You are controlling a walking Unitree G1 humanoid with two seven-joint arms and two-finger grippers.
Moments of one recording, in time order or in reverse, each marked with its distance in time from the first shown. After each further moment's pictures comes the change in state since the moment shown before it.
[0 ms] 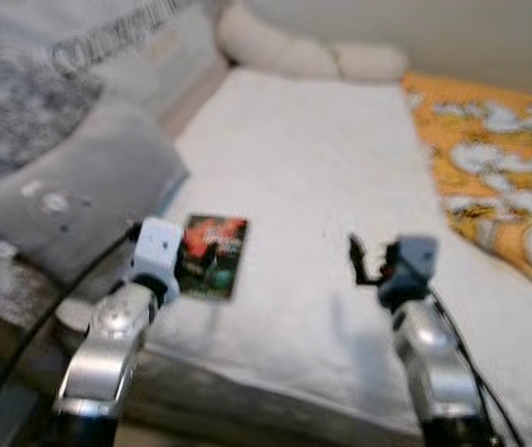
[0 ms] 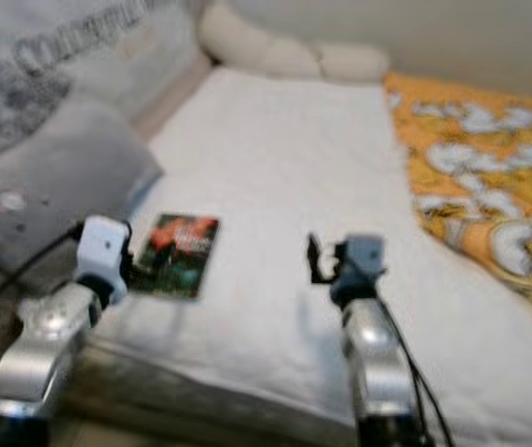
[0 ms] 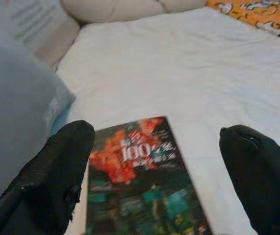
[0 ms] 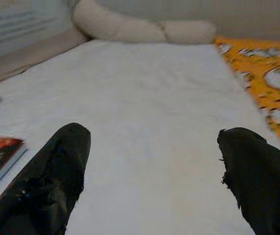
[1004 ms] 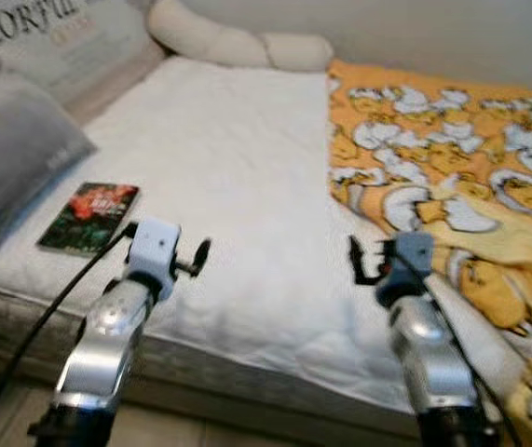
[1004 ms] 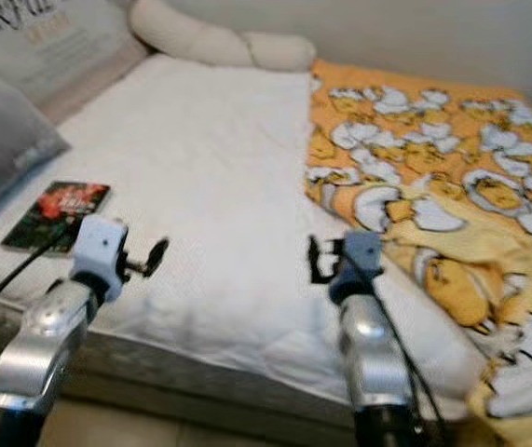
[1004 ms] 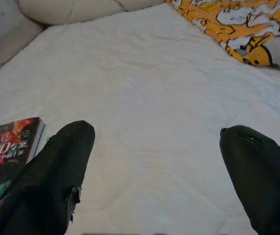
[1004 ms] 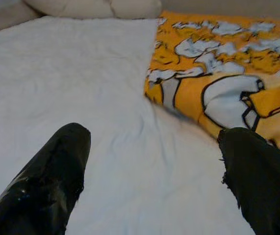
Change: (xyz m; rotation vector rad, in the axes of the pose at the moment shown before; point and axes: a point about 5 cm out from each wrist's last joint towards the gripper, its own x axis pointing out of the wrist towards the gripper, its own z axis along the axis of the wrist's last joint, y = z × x) left arm 0.001 0.009 -0.010 0.039 0.032 0.037; right arm 0.006 0.007 -0.007 -0.002 0.082 -0.010
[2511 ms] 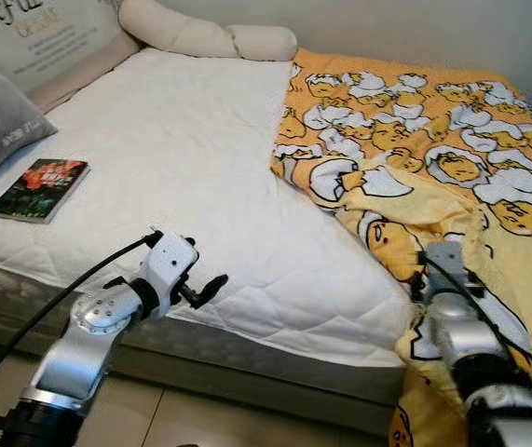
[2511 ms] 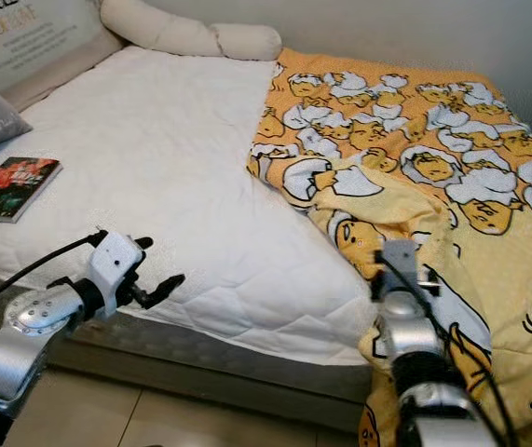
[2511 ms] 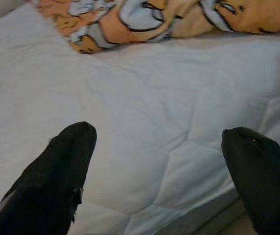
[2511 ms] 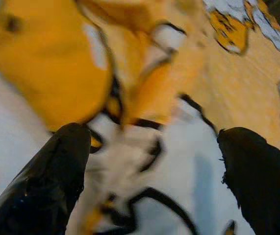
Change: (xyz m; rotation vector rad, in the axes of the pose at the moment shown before) left arm -0.011 -0.005 -0.001 0.203 0.060 -0.440; right arm 0.022 -0.107 -0.030 -0.317 0.413 -0.478
